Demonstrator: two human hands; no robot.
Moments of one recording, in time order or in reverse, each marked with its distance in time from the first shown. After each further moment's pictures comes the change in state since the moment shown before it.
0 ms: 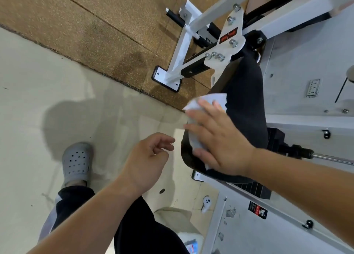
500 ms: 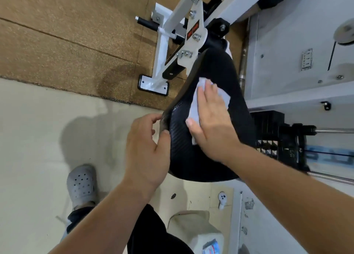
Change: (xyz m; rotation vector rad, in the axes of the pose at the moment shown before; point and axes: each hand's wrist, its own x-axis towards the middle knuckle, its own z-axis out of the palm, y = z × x) left_hand 0.014 0.060 0.055 0.370 0.255 0.320; right_hand -0.013 0.023 0.022 0.221 0.196 0.604
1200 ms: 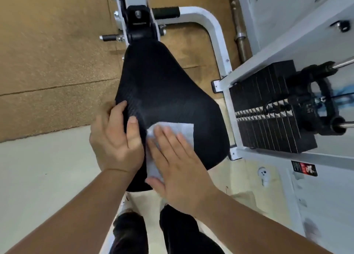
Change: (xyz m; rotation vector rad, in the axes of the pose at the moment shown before) left_hand 0.033 0.038 0.074 0.599 0.126 0.405; right_hand -0.102 0.013 0.052 0.092 0.078 -0.048
